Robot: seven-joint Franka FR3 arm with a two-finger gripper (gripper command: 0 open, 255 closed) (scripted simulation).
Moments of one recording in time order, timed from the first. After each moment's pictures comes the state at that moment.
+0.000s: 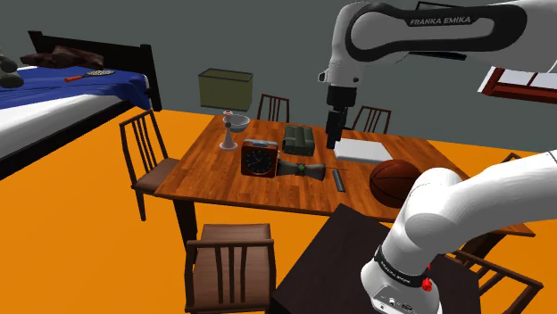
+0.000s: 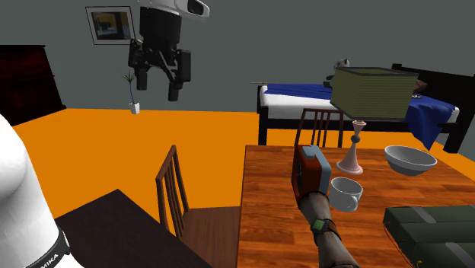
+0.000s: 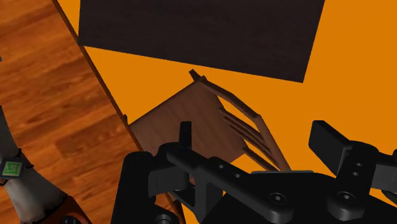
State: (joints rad) arm -0.01 -0.75 -0.15 -2.48 0.01 1.58 -0.30
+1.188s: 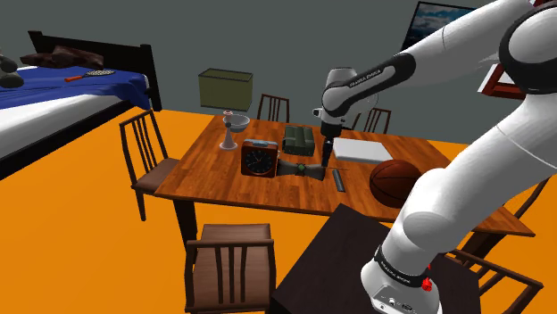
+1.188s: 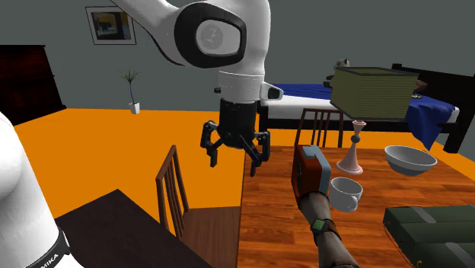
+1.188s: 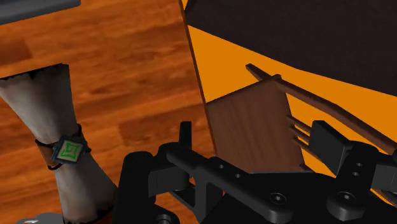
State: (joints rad) arm -0.05 -0.32 -0.46 -2.56 -0.16 2.17 -0.74
